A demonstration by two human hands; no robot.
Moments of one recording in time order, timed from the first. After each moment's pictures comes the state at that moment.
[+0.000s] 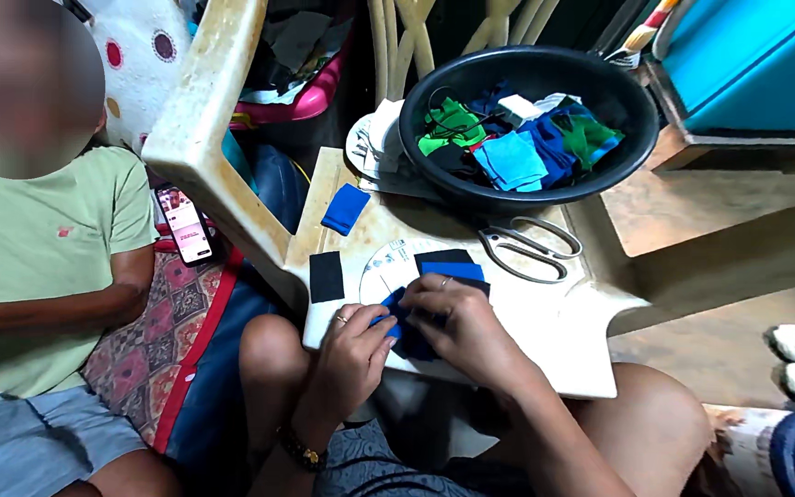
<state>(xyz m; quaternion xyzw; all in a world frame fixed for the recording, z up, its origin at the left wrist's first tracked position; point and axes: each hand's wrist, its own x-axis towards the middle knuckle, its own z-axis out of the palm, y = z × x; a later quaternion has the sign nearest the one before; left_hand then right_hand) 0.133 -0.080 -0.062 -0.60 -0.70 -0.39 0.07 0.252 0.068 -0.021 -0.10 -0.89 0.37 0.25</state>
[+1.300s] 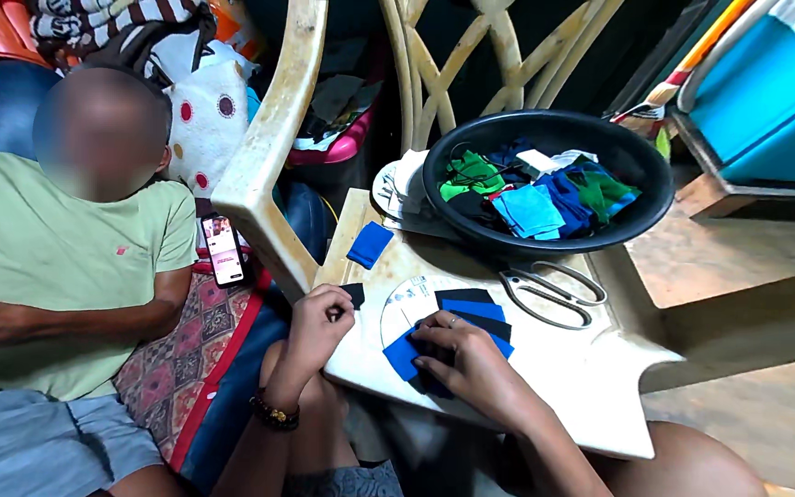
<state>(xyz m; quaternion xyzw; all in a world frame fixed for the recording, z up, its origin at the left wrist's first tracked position) 0.063 -0.080 -0.005 -0.44 -0.78 -0.45 -0.09 0.249 0.064 -0.014 -0.12 -0.89 0.39 0.18</state>
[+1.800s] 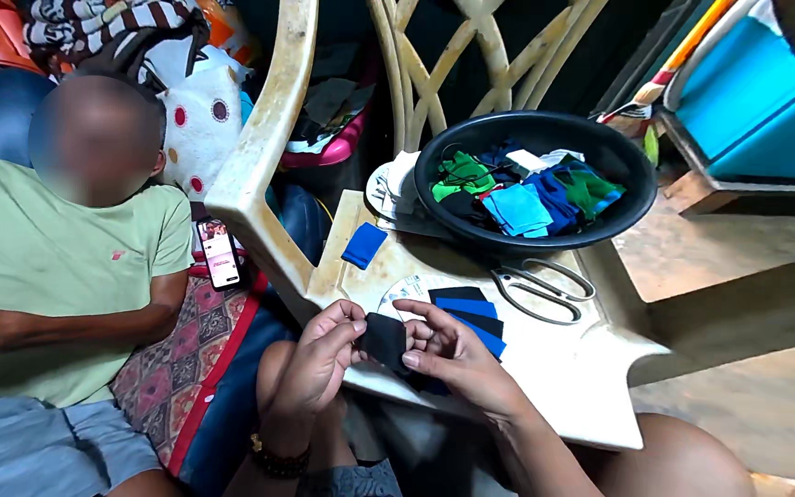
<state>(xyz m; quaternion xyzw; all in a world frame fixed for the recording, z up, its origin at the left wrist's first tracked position) 0.109 -0.087 0.026 -0.25 -0.48 -0.73 -0.42 0.240 0.054 -0.015 -0.04 -0.57 0.79 0.20</state>
